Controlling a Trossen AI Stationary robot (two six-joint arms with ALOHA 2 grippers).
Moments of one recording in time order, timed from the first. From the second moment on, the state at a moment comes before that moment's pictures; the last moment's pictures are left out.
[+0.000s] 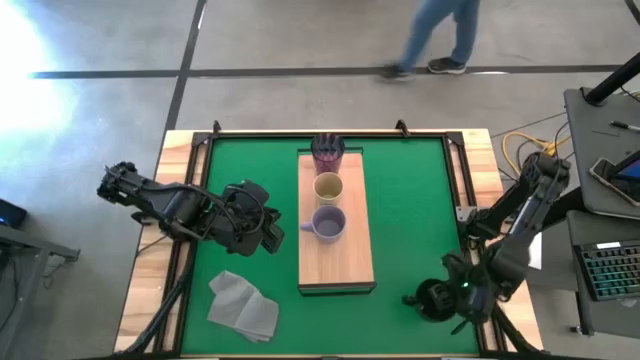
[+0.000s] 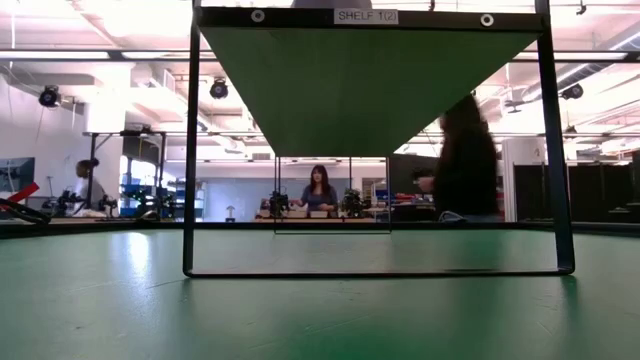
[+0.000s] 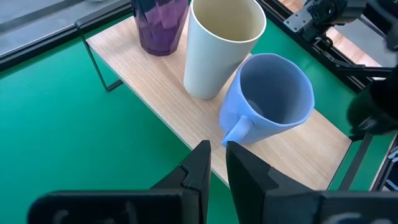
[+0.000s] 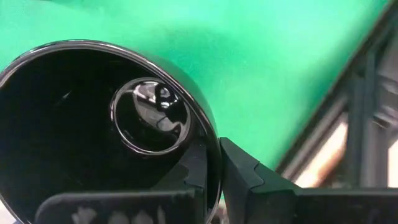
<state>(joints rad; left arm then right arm) -0.42 1.43 1.69 -1.27 -0.63 -1.14 1.01 1.29 1.01 -1.09 0.02 2.21</state>
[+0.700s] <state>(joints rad) -0.42 1.43 1.68 -1.27 -0.64 -1.11 0.80 1.40 1.64 -1.57 0.24 1.92</state>
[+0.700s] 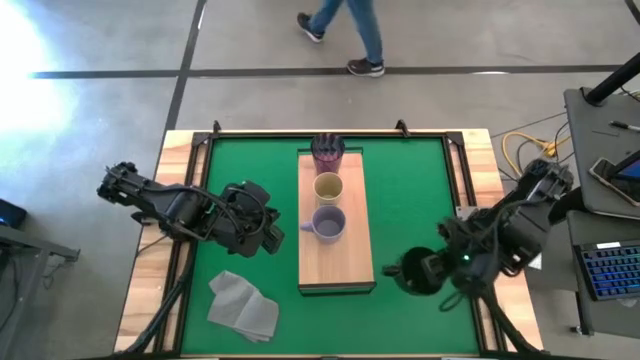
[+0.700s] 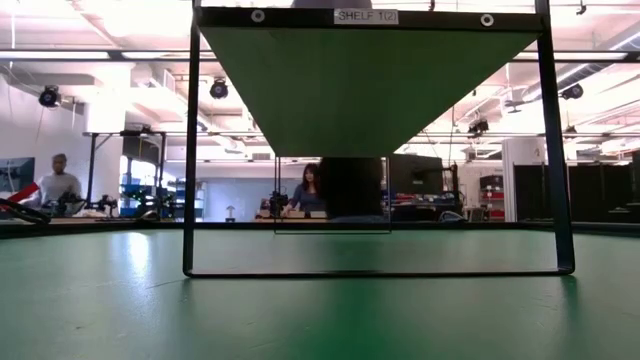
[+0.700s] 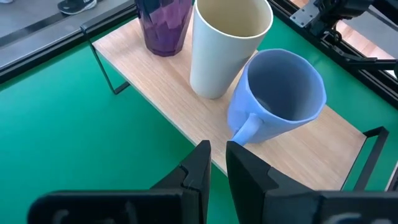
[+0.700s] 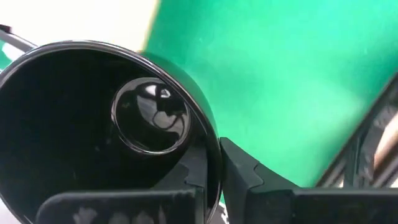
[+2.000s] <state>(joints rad) -0.42 1.43 1.68 -1.27 -0.64 -1.11 0.33 1.88 2.16 -1.44 0.08 1.06</state>
